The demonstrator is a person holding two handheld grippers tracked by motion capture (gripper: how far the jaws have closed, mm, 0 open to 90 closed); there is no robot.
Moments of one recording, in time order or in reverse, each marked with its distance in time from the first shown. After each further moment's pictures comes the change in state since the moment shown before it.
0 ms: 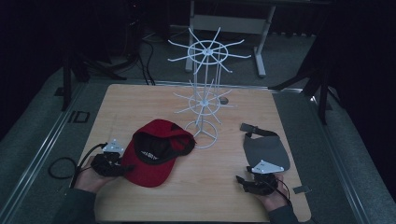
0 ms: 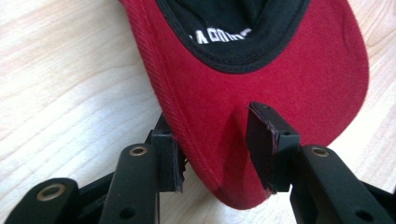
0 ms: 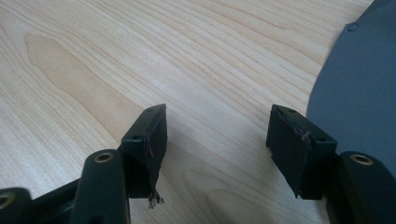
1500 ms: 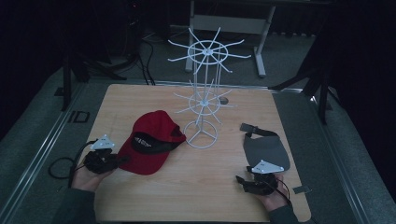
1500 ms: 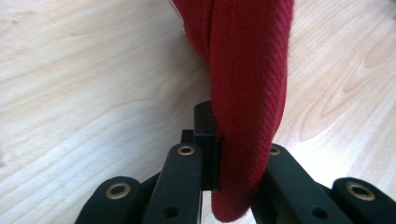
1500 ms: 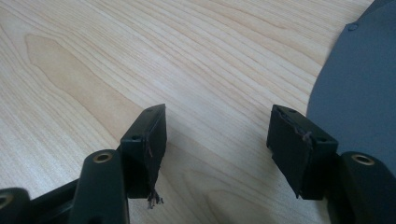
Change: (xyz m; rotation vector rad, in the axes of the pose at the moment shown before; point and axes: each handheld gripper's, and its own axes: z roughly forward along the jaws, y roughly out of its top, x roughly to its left) left arm 0.004 0.002 -0.025 -0.160 0.039 -0.039; right arm 0.000 0.000 0.000 0.000 0.001 -0.001
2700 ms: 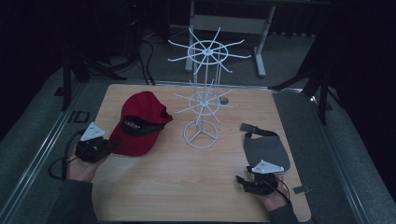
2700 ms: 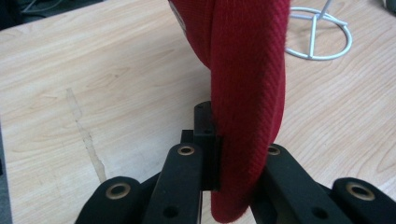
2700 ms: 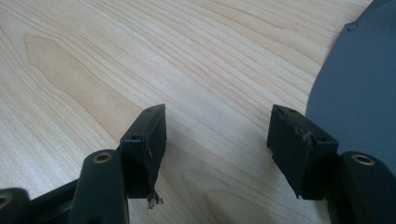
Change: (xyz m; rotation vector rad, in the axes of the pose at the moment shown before) left arm 0.011 0.024 -0.024 -0.121 0.194 -0.004; right arm 0.000 0.000 0.000 0.000 -0.002 0.001
